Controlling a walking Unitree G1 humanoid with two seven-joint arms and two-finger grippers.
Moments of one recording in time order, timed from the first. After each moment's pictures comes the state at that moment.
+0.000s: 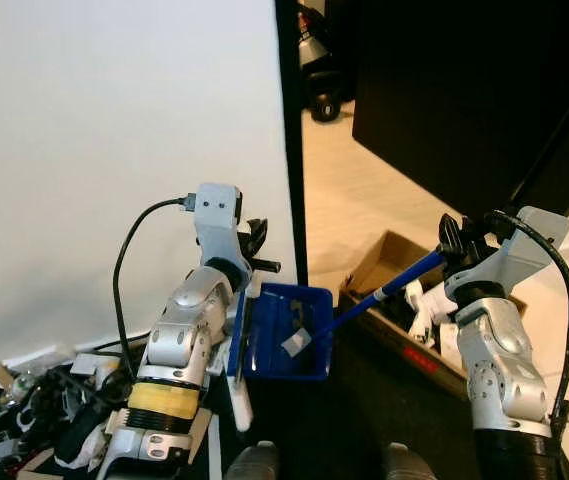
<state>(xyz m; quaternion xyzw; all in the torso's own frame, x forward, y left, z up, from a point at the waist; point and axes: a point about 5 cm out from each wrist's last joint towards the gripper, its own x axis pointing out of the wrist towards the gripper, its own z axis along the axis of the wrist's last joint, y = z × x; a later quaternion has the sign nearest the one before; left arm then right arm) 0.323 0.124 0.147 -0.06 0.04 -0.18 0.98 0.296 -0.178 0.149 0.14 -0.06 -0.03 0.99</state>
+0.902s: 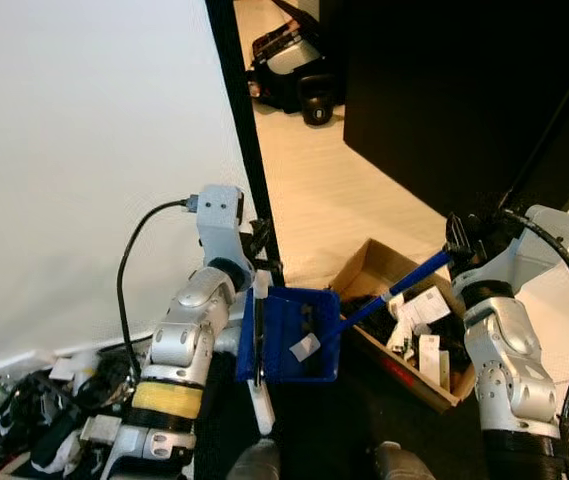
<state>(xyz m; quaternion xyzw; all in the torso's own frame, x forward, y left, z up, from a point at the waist) 0.324 0.127 0.147 -0.07 0.04 -0.17 0.98 0.296 -0.178 0.165 0.14 -0.09 -0.01 0.99</state>
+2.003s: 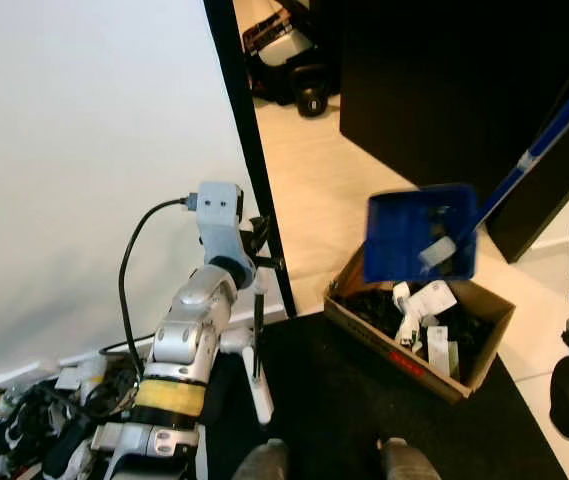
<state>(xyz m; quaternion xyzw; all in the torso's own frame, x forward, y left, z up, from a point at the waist) 0.325 0.128 0.150 -0.07 0.04 -0.17 0.98 0.356 -0.247 0.335 -0.11 -0.35 -0.12 0.92</state>
